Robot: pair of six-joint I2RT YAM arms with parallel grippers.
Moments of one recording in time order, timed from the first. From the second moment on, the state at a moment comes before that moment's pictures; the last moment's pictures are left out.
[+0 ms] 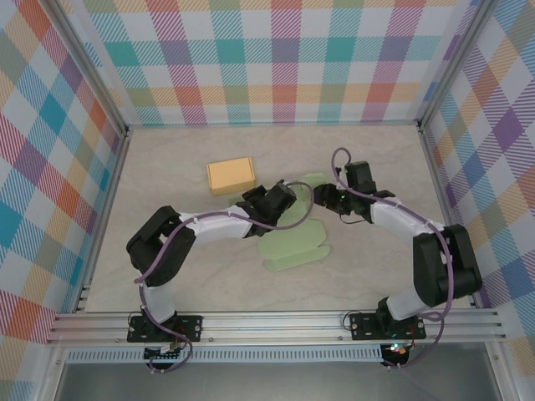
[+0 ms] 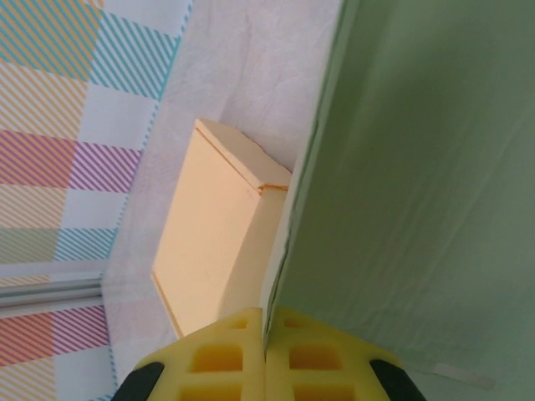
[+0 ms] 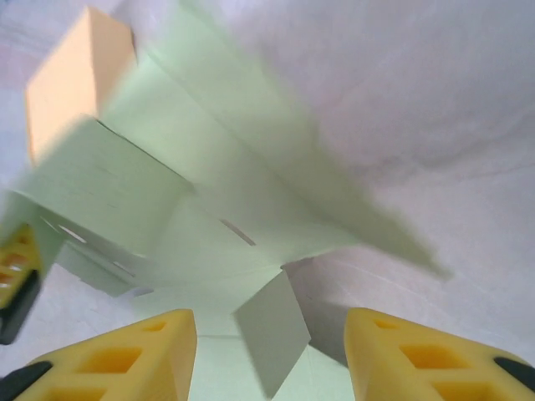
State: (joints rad) left arm -0.86 1.85 1.15 -0.14 -0.83 0.48; right arm 0.28 1.48 0.87 -0.22 -0.37 0.59
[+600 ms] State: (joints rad) left arm -0.86 1.89 1.09 0.30 -0.93 0.81; right arm -0.01 1.53 0.96 -0.21 -0.54 0.56
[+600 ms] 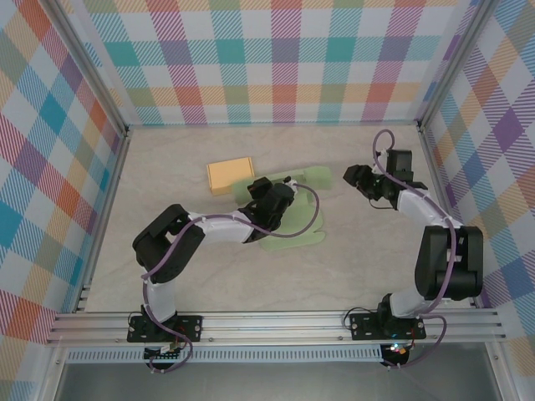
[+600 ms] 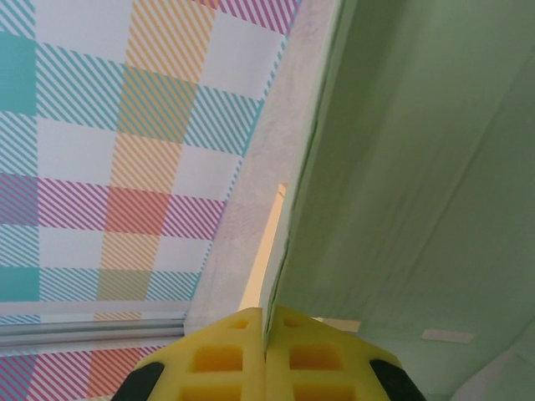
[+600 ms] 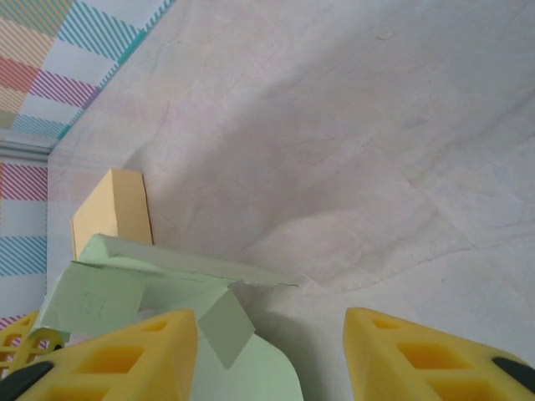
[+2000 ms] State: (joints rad) left arm -0.93 2.14 1.02 1.11 -0.93 1.39; right arm -0.05 1.81 1.00 -0.11 -0.66 0.52
